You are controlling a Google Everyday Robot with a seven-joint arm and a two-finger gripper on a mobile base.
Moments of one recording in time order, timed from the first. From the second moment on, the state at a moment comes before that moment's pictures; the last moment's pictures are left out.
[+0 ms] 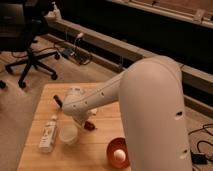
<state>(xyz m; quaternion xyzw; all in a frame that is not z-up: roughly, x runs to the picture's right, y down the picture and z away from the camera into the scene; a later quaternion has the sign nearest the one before) -0.115 0.190 0.818 -0.25 0.11 0.28 0.92</state>
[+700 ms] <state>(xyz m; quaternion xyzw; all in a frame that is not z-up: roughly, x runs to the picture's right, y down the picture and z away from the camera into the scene) -0.106 0.207 0.837 -0.27 0.13 0.31 0.90</state>
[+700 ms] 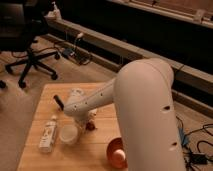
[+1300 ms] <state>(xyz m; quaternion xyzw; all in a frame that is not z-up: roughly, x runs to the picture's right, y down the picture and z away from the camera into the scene) -0.109 0.203 0.845 -0.28 0.14 0.32 0.89</state>
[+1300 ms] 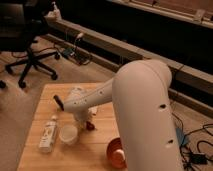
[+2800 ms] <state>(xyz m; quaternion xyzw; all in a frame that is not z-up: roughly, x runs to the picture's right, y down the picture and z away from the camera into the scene) -0.053 0.183 0.867 -0.24 0.22 0.35 0.88</state>
